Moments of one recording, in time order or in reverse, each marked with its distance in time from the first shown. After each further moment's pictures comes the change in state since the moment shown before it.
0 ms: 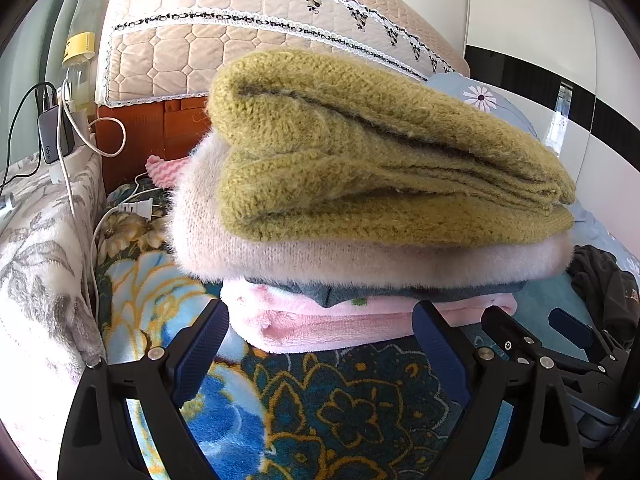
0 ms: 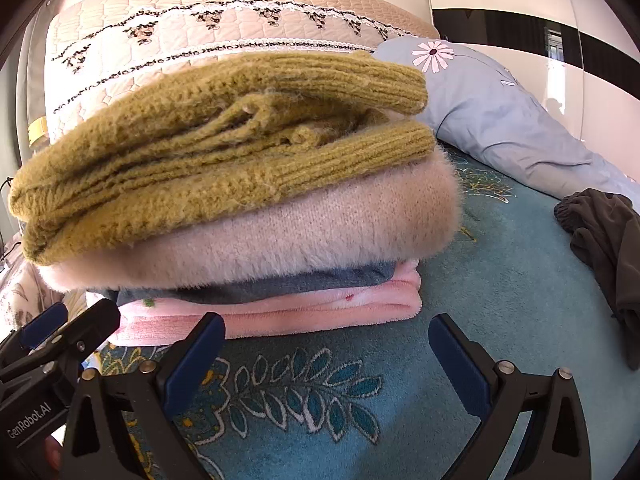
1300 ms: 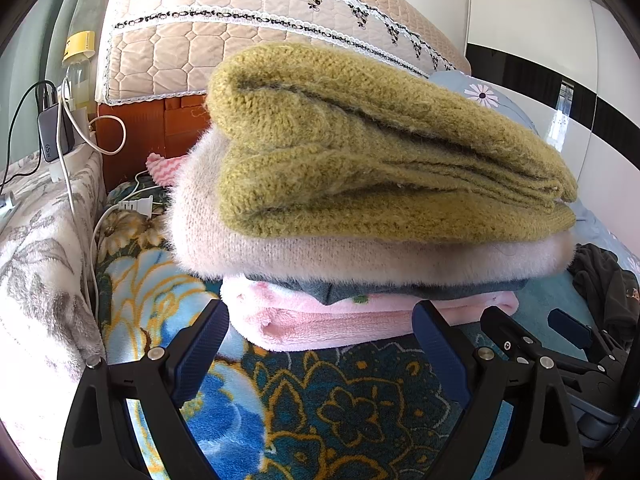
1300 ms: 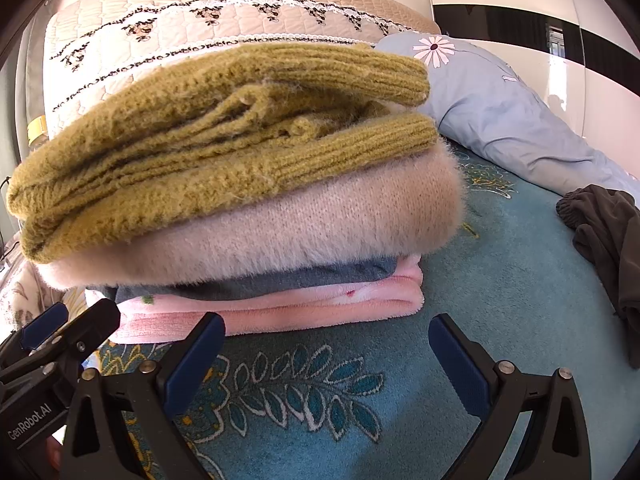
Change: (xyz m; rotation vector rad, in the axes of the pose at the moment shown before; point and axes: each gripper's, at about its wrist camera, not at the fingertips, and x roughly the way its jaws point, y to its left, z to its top) left arm 0.001 0.000 -0.002 -0.001 0.005 0.008; right arm 0.001 -0.001 0.005 0.003 0.017 0.006
